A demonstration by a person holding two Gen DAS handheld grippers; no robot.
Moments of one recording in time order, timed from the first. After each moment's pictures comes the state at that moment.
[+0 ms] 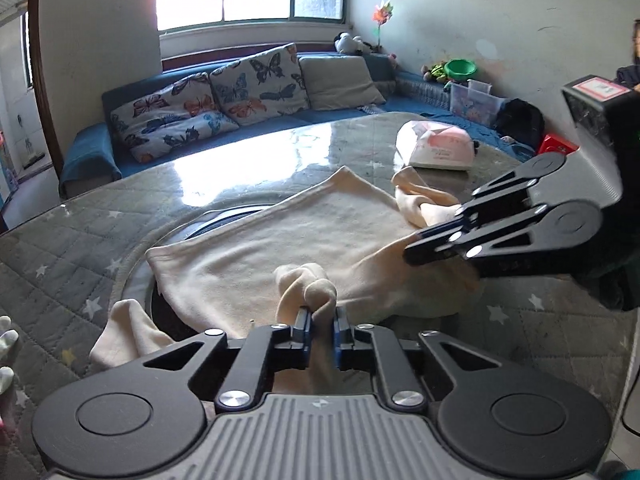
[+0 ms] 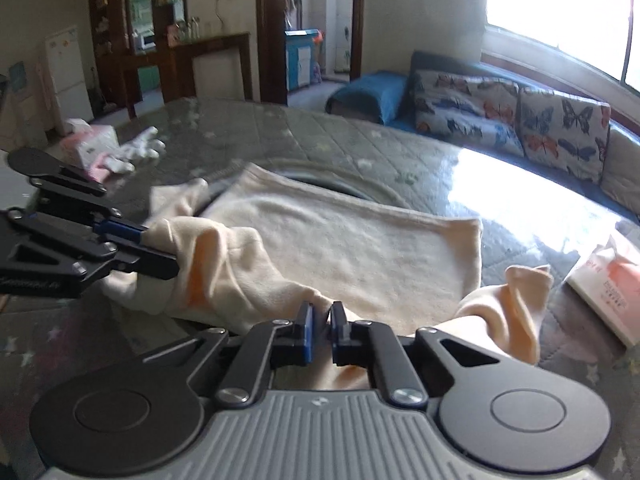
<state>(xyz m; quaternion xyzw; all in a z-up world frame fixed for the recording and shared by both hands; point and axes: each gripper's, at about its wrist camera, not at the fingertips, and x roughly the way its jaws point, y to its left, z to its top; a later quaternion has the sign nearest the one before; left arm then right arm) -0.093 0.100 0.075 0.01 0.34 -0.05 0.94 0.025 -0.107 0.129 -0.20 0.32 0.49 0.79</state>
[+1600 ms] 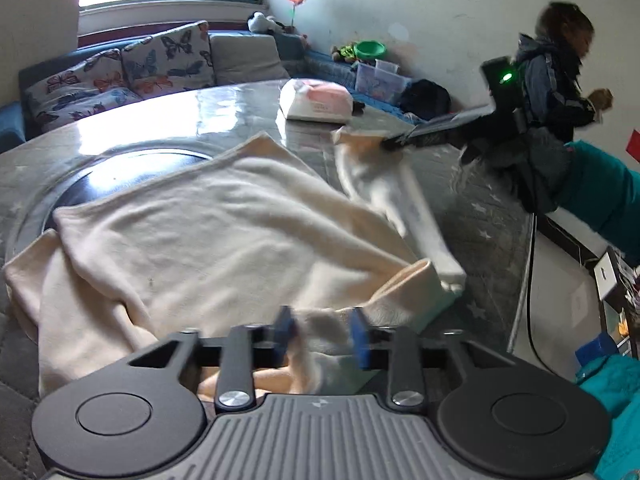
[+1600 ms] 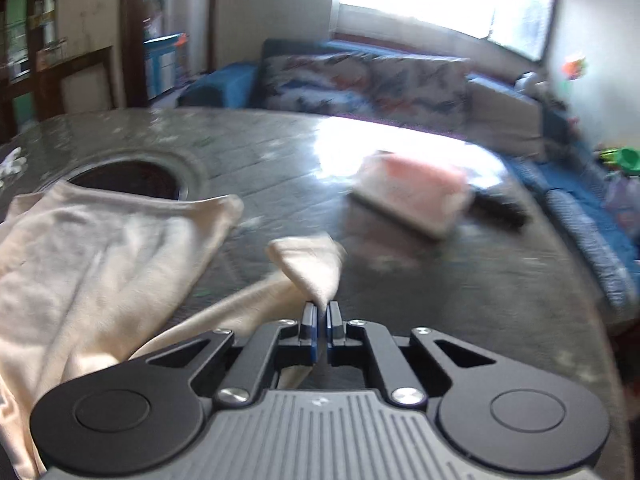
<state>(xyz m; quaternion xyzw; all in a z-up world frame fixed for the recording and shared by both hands) -0.143 0.063 0.040 -0.03 0.38 -0.20 0.90 0.074 -0.256 0.134 -0.17 0.33 0.27 0.89</state>
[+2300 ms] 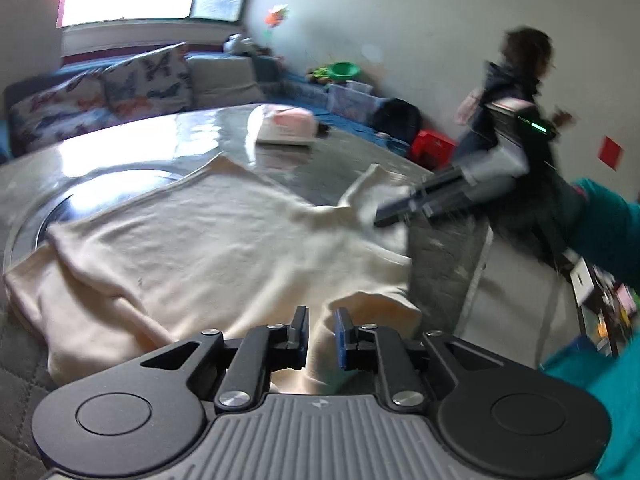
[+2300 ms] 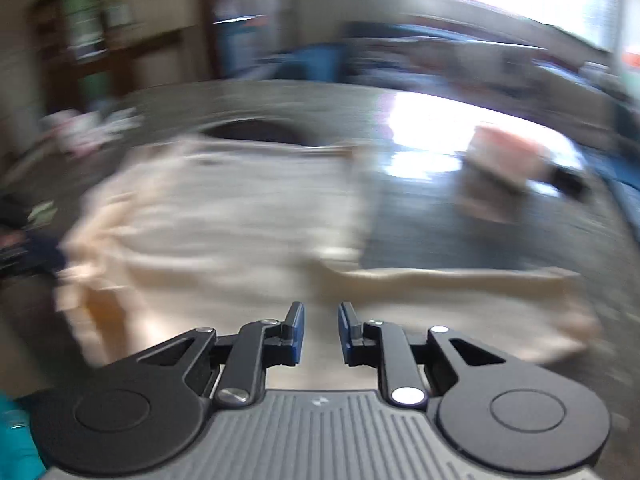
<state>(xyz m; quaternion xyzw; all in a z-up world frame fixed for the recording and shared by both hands) -0.171 0.059 0.056 -0.05 0.35 -0.22 0.91 -0.036 -0.240 0.150 -0.17 0.37 0.45 0.79</state>
